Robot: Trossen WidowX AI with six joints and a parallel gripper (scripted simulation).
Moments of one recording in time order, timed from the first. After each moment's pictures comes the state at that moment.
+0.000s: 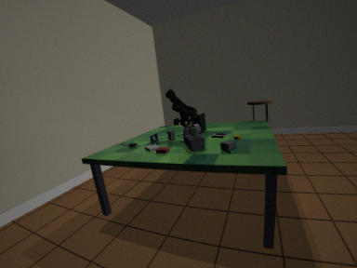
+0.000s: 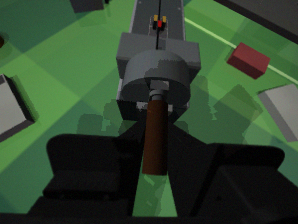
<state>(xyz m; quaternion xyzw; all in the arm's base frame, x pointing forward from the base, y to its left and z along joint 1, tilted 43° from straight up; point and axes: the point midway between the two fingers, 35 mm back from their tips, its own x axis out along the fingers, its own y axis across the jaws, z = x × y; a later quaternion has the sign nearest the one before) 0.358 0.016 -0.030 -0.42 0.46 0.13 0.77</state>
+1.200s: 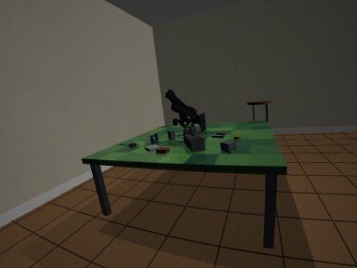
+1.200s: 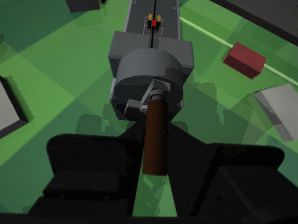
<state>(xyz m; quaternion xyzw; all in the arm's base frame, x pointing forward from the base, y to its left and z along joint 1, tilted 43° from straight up) 0.362 0.010 -0.027 -0.42 0.46 0.13 0.77</state>
